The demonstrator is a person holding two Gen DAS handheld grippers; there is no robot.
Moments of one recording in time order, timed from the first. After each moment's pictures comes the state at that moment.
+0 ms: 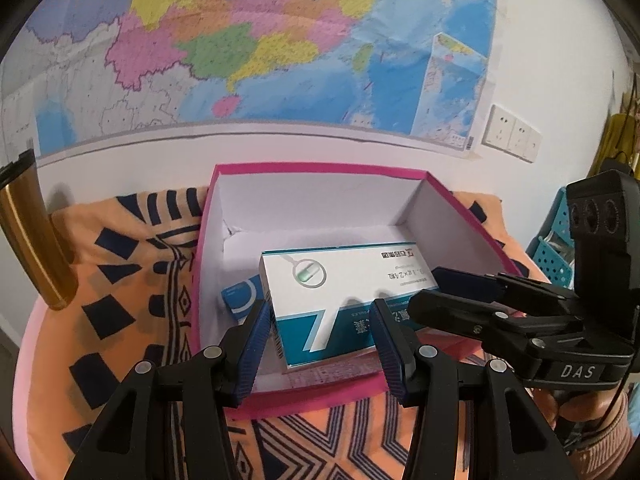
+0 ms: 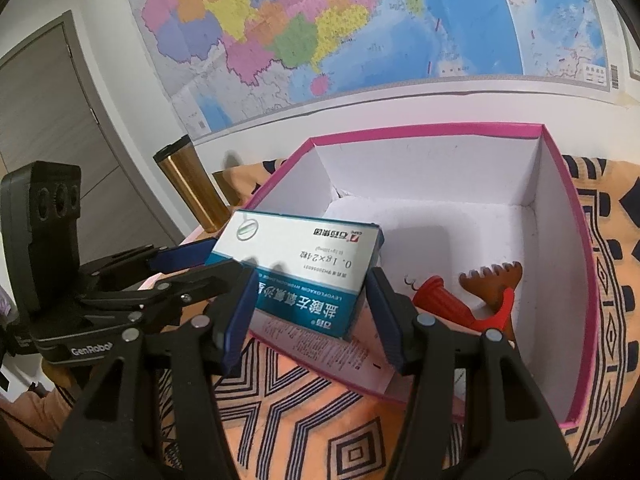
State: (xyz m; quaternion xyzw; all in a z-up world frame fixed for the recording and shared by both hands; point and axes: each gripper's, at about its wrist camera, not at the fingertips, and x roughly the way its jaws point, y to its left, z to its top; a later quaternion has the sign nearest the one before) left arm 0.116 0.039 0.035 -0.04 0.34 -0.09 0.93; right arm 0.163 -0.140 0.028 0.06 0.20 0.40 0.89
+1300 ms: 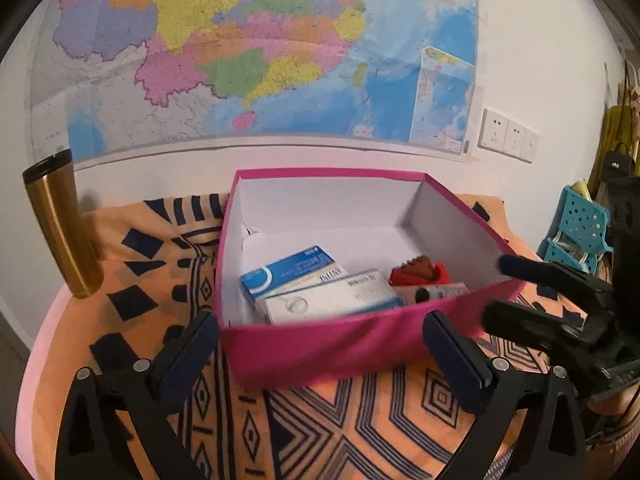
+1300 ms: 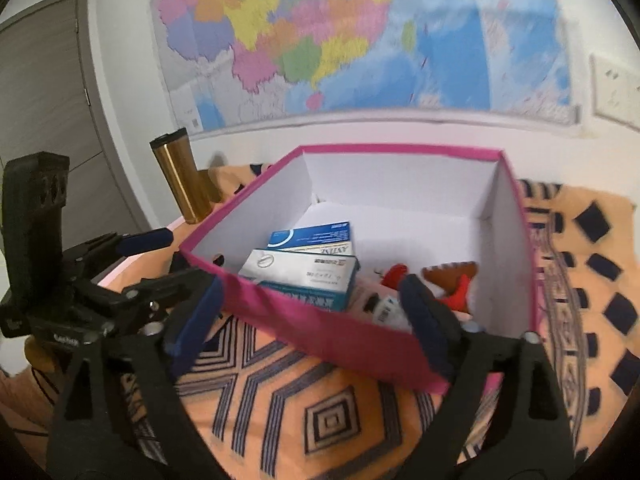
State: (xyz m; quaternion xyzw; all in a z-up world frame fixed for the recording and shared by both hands) left arm 0.060 0.032 0.026 -0.02 0.30 -0.06 0.95; right arm 0.109 -0.160 0.017 0.01 0.14 0.34 0.93
